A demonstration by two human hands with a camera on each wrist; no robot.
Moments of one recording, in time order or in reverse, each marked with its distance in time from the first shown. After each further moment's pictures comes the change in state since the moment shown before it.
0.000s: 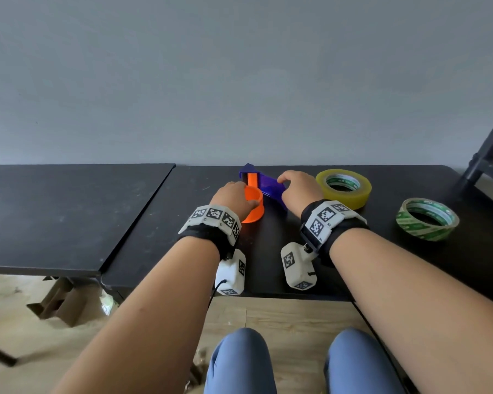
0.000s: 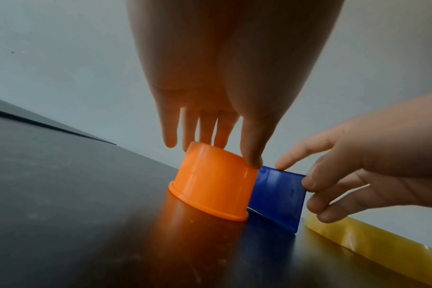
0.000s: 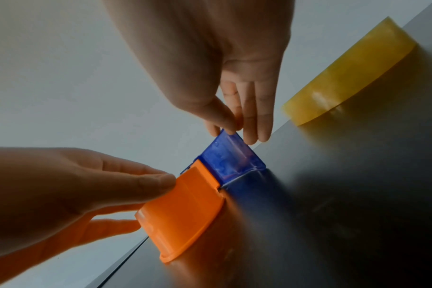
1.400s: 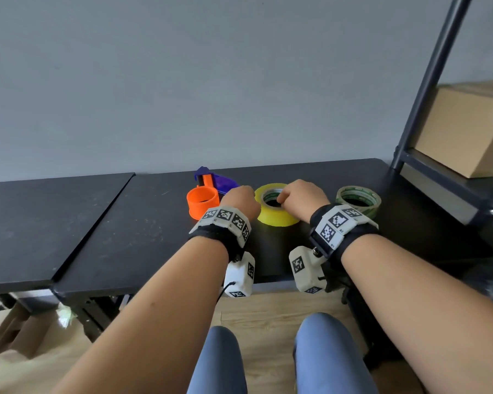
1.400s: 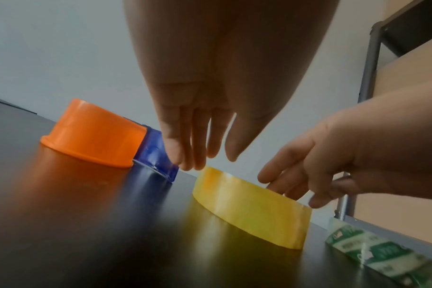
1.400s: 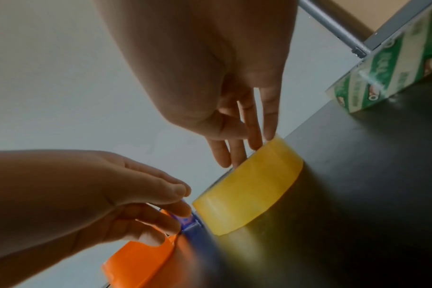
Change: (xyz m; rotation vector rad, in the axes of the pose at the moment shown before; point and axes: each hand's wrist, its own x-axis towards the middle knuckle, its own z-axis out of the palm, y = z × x) left_hand -0.032 0.099 0.033 0.041 -0.072 0.111; right_hand -0.060 0.067 -0.067 -0.146 -0.087 0.139
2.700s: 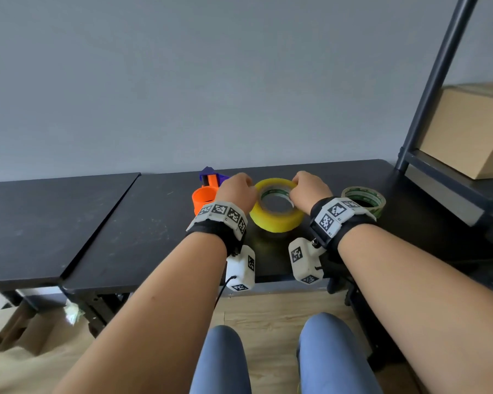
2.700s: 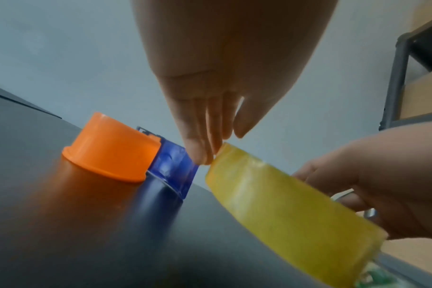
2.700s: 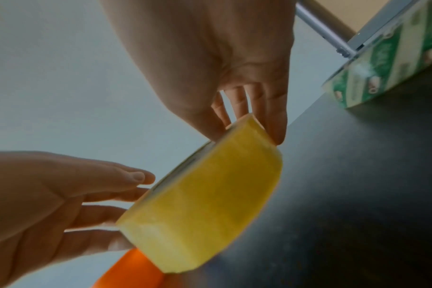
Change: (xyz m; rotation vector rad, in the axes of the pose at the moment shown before) left_hand -0.001 -0.011 -0.014 -0.304 0.187 -0.024; right_hand 0.022 0.004 0.003 0.085 0.088 0.088
